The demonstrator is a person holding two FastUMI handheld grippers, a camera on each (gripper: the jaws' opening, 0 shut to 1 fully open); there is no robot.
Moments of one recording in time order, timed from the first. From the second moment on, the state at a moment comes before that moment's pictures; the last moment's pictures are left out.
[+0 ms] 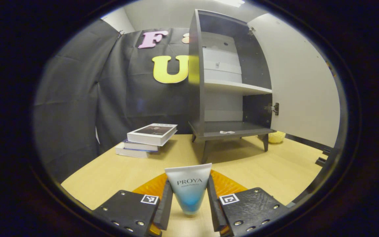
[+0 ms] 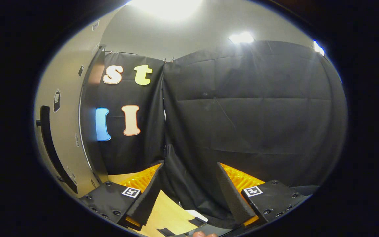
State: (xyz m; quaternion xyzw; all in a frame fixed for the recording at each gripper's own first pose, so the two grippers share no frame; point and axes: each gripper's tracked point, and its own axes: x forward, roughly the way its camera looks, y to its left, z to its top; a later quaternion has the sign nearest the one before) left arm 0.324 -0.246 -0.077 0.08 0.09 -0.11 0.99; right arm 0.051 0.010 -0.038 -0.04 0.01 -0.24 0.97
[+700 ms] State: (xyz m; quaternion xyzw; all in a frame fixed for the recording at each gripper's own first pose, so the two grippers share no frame) left arm 0.324 -0.246 -0.080 0.08 0.12 -0.12 0.98; right arm 0.053 0.009 -0.050 -0.02 0.04 -0.23 0.97
